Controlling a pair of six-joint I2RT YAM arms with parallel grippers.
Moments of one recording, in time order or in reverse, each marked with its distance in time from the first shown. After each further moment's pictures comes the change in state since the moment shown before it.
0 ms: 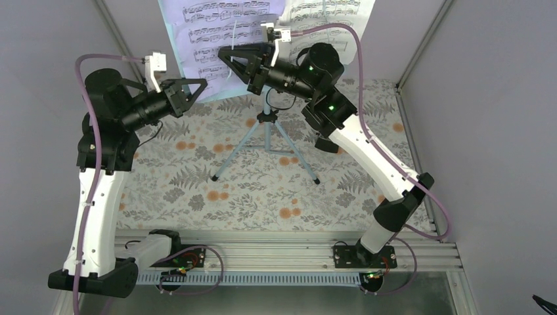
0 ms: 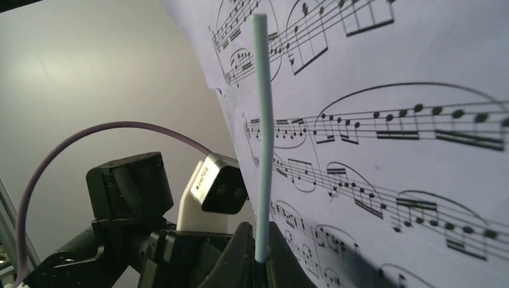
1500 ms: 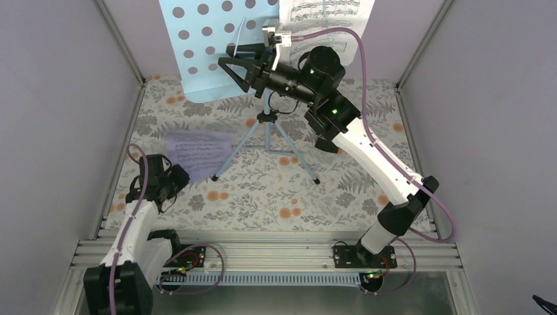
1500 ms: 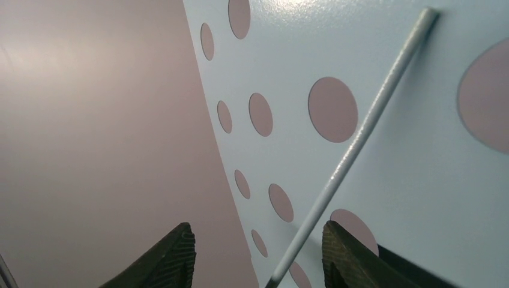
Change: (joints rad) left arm 0.198 -0.257 -1.078 0.065 -0.529 -0.142; right arm 0.006 -0.041 -0.052 -0.037 0.073 -0.065
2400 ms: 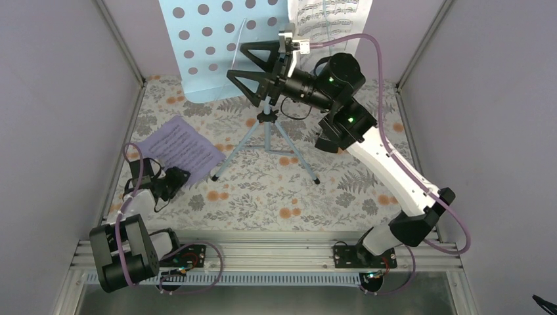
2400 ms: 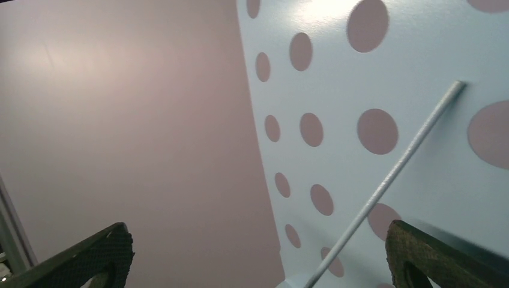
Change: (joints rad) left arm 0.257 0.309 -0.098 0.244 0.267 0.150; right arm 0.000 -0.110 -0.086 0.016 -0.023 -0.018
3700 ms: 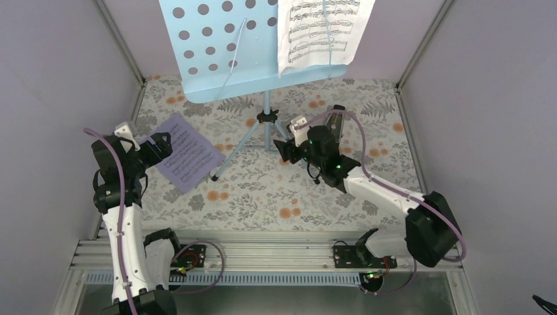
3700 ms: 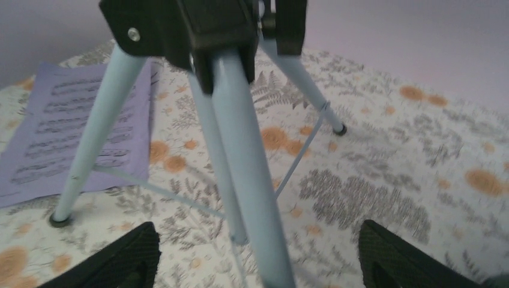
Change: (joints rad) left arm 0.019 -0.403 0.466 -0.378 -0.116 0.178; right arm -0.107 -0.245 -1.036 0.060 0.531 -0.365
